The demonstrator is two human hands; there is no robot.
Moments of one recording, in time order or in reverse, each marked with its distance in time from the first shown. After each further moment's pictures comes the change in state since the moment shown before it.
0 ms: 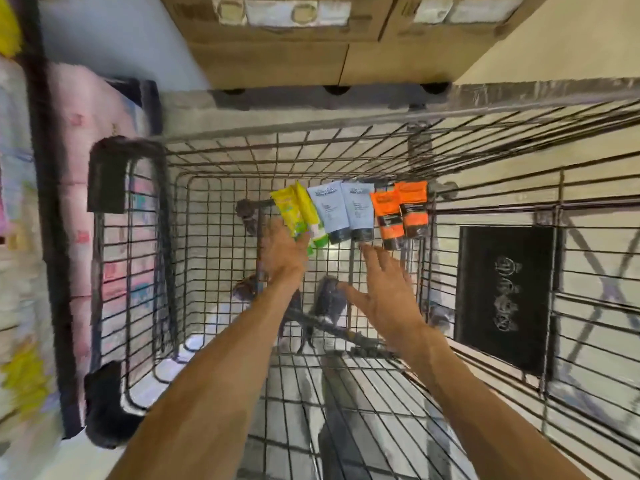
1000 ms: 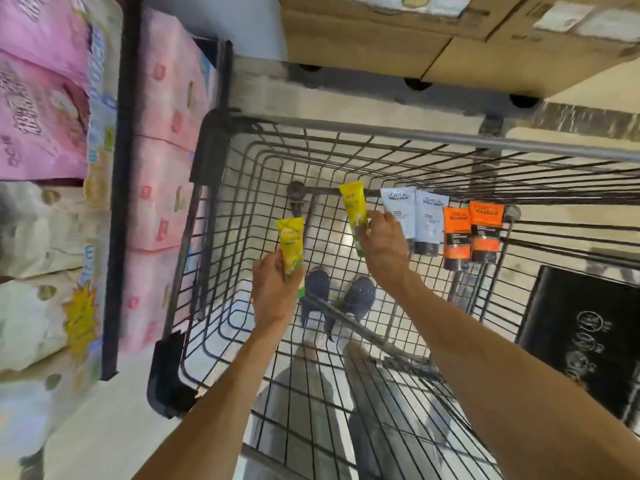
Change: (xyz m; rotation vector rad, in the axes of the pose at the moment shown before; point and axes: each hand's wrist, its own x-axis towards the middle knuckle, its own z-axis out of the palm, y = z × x) left_hand -0.085 -0.043 -0.126 -0.276 0.073 -0.103; right_hand 0.124 -0.094 0.053 0.040 0.000 0.023
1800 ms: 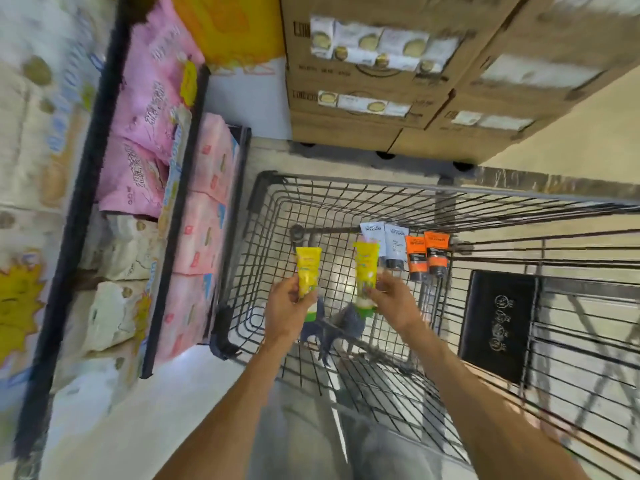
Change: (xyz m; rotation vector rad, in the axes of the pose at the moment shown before) left_hand -0.096 0.042 -0.064 -0.208 -0.134 0.103; right_hand -0.169 0.012 -0.092 0.713 -0.138 0.094
